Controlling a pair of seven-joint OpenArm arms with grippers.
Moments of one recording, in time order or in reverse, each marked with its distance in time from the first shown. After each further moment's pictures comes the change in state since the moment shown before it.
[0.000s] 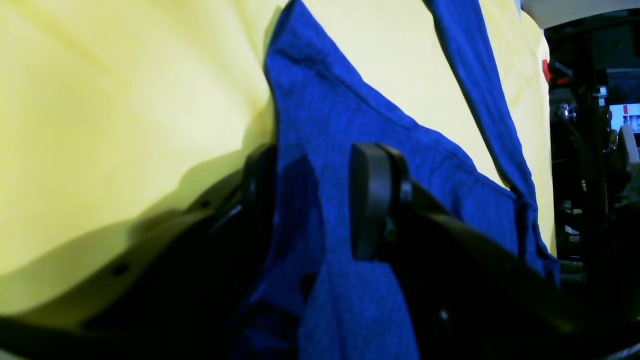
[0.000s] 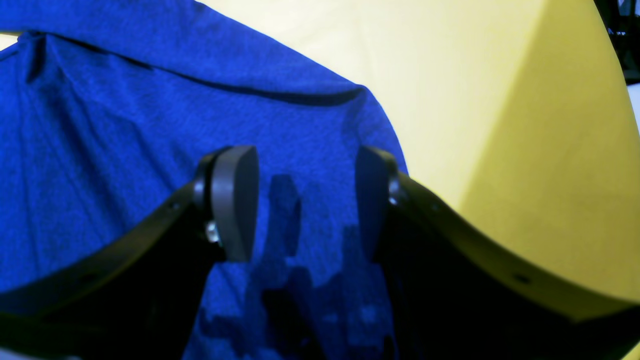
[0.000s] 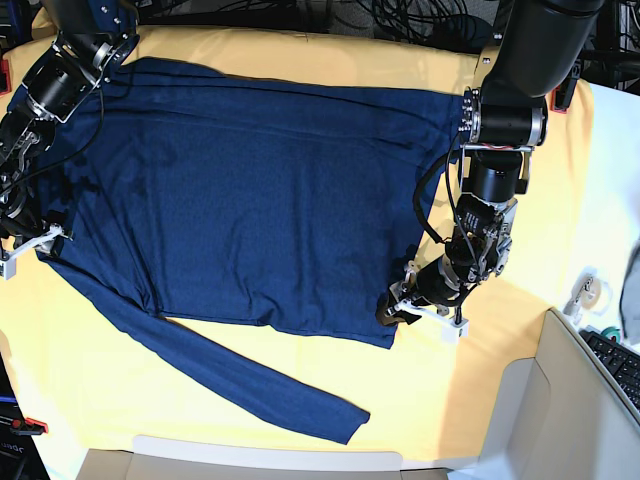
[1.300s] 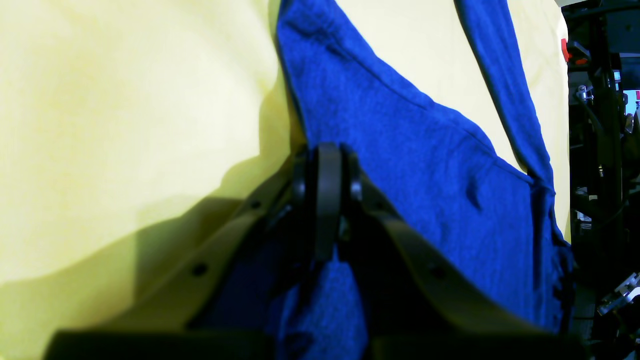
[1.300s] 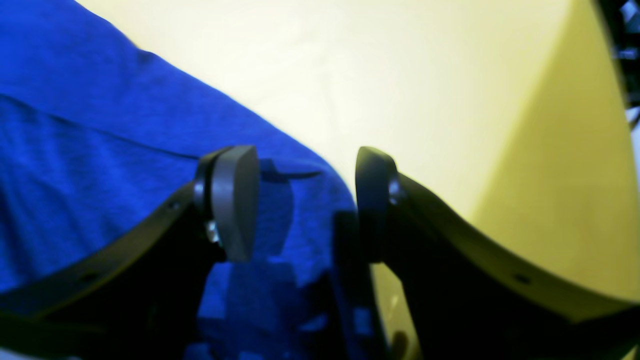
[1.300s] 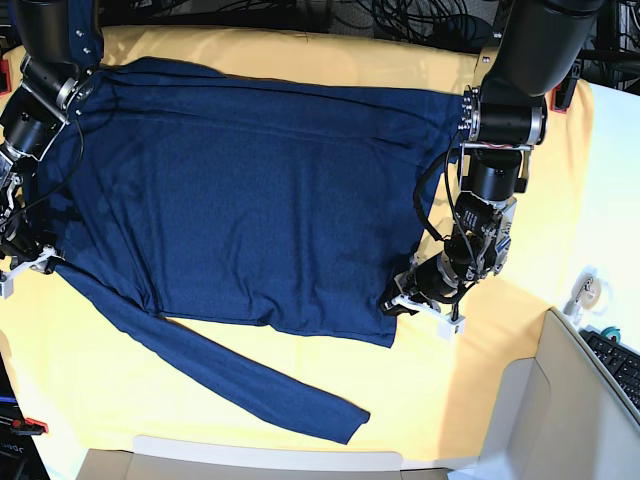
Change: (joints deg) left arm 0.3 0.0 0.3 0.1 0.9 0.2 1.8; right arm 10.4 7.8 -5.9 -24.8 -9.5 0.0 15.7
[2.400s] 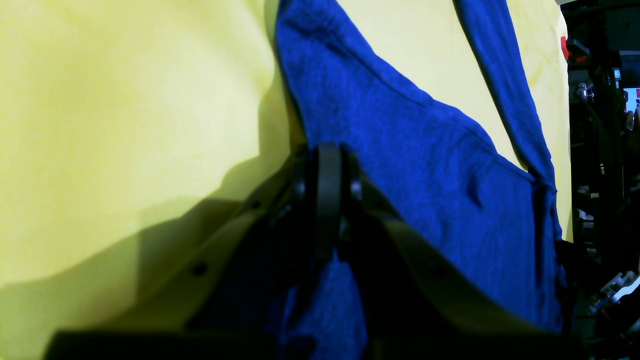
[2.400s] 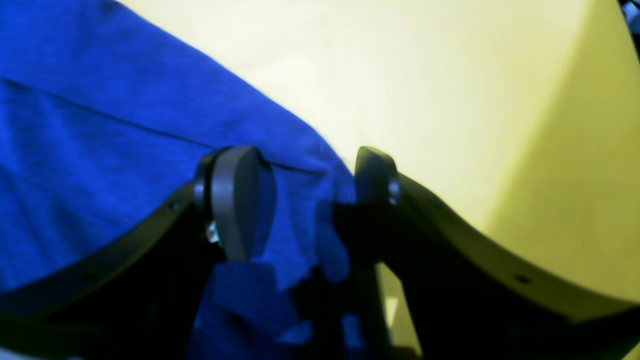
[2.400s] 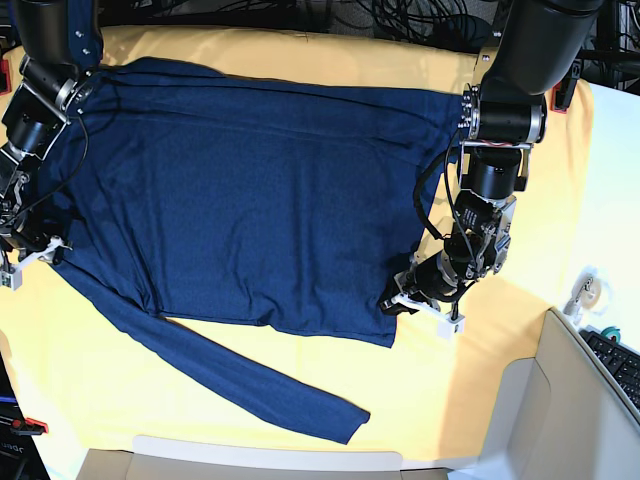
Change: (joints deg) left arm 0.7 0.0 0.0 0.2 0.2 -0.2 -0.3; right arm 0.2 0.2 0.0 -6.0 -4.0 -0.1 4.9
